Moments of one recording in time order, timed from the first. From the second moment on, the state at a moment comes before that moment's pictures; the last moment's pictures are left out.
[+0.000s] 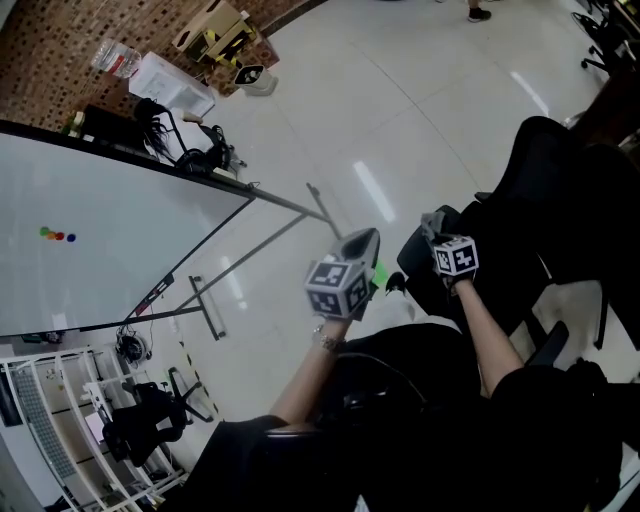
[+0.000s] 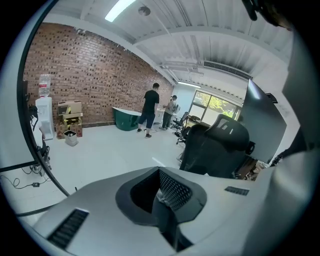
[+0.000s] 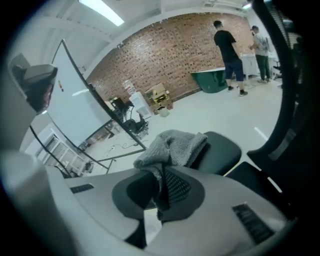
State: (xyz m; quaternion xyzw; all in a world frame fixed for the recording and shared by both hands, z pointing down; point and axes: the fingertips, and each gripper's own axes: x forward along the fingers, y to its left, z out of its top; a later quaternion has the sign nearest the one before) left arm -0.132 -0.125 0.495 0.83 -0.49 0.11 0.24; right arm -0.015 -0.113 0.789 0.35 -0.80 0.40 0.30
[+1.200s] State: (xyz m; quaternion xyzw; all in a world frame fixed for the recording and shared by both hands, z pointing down) left arm -0.125 -0.120 0.495 0.83 -0.49 0.13 0.24; right arm 0.022 -0.139 0.789 0.39 -0.79 0.39 0.27
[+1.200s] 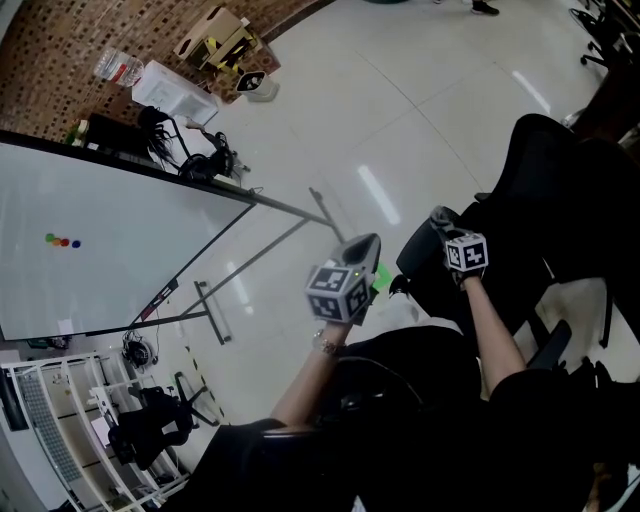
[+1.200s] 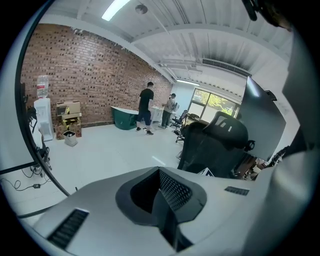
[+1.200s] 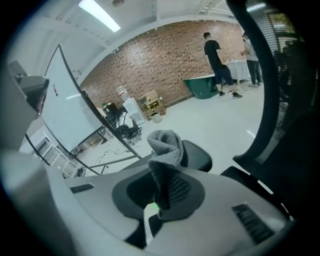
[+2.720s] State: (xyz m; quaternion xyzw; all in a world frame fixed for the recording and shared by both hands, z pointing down) left arm -0.107 -0.104 0.495 0.83 -0.48 0.14 0.23; right arm 0.040 -0.092 0.811 0.40 -0.75 0.49 0.20
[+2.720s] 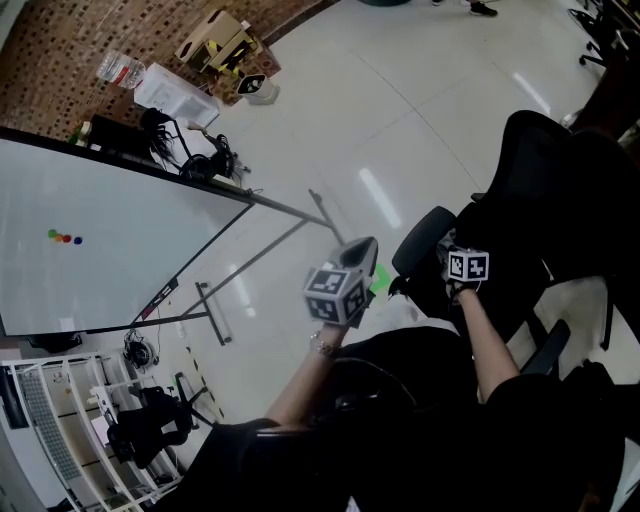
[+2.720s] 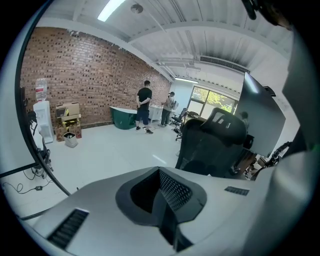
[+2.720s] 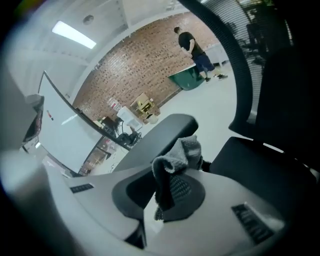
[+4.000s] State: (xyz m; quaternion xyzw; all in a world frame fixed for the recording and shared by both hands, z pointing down) left arm -0.092 -0.069 0.499 0.92 -0.28 0.14 0.23; right arm -0.037 -0.034 0.539 0.47 -0.79 0.39 -0.06
